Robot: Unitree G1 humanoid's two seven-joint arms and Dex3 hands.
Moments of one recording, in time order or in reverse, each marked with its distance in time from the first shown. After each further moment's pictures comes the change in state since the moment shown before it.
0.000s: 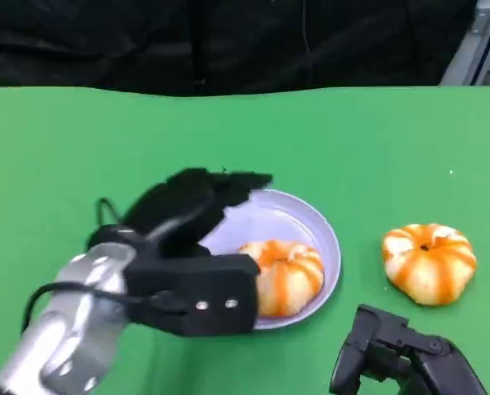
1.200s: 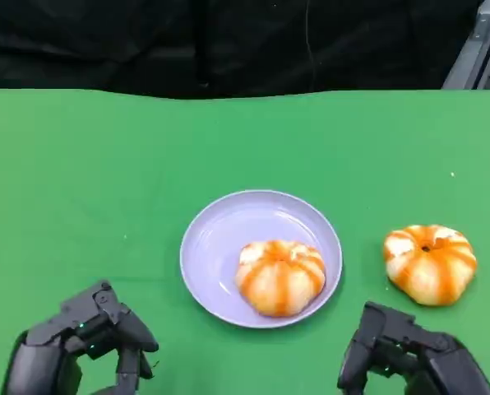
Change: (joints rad) left arm 0.753 -0.257 0.331 -0.250 -0.637 -0.426 0.109; right arm -0.019 -0.019 -0.045 0.045 0.014 -0.046 0.019
